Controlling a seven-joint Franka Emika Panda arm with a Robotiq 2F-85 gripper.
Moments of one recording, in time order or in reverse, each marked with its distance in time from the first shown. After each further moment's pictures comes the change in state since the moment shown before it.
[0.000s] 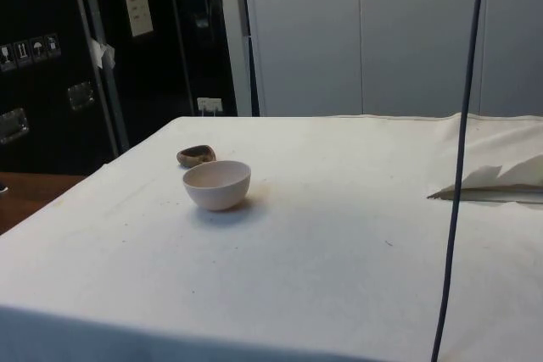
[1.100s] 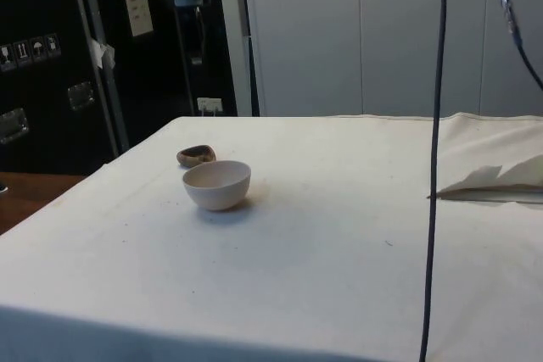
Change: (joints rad) arm -0.012 0.200 -0.022 0.127 0.000 0.080 -0.204
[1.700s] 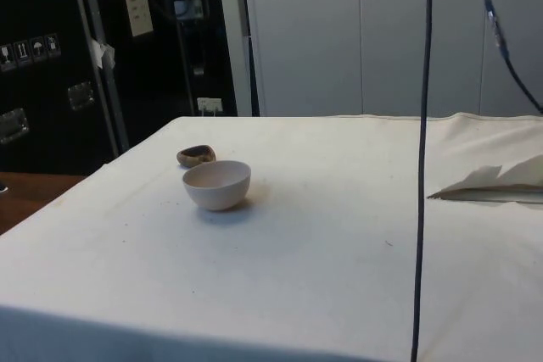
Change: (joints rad) arm -0.013 0.087 -0.023 0.068 0.005 0.032 -0.114
